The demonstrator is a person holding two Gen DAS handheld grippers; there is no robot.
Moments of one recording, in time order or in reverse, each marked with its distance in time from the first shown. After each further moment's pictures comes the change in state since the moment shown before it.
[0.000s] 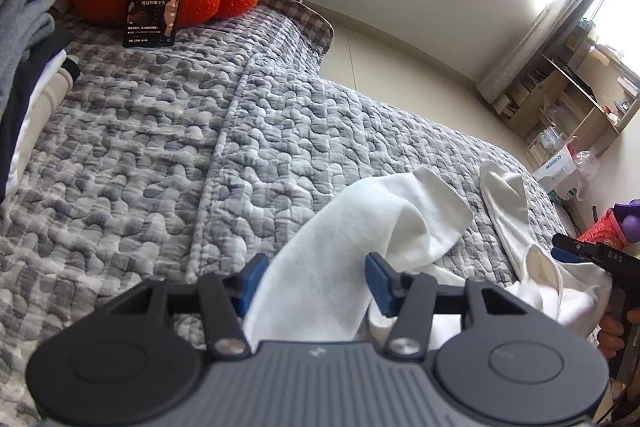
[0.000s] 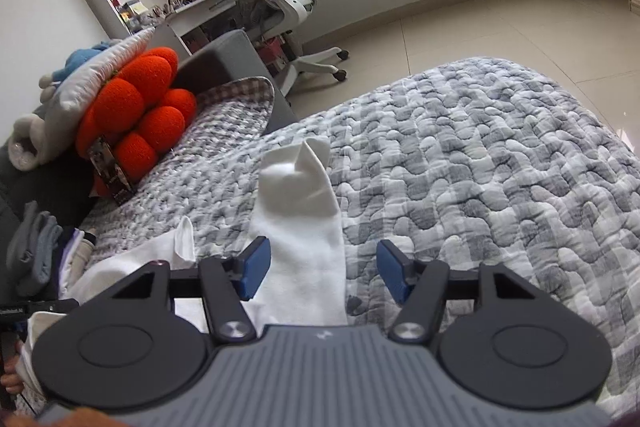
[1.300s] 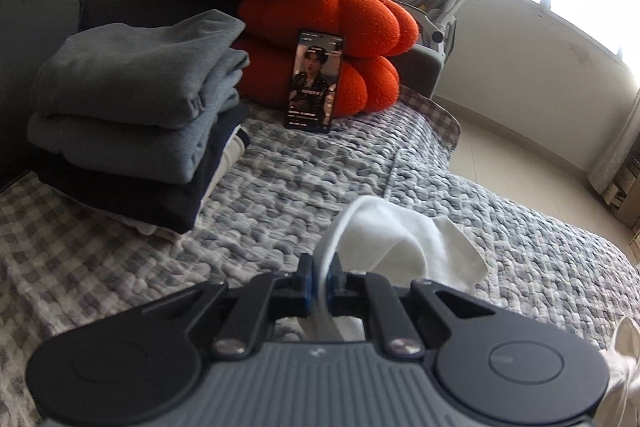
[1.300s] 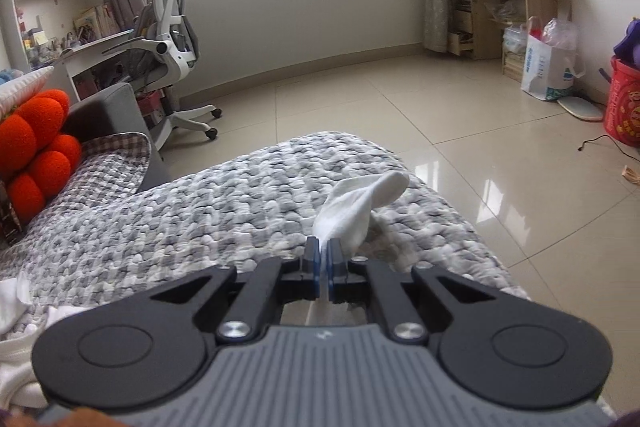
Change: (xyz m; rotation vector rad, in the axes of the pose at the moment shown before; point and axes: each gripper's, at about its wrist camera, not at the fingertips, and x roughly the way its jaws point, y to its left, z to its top) left arm -0.069 0.028 -0.016 -0.117 -0.301 0.402; right arm -0.071 -0.008 -0.003 -0.015 -0.202 -0.460
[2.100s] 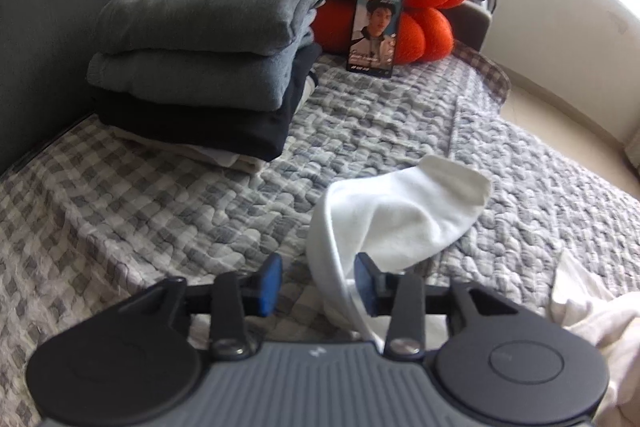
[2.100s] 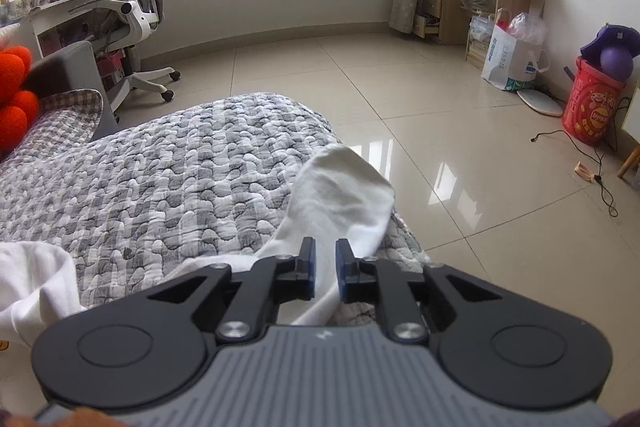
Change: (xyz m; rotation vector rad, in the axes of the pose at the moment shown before) left arm -0.011 0.038 -0.024 -0.002 0.140 0.091; right arm -0.011 -0.032 -0.016 -0.065 0.072 -0.109
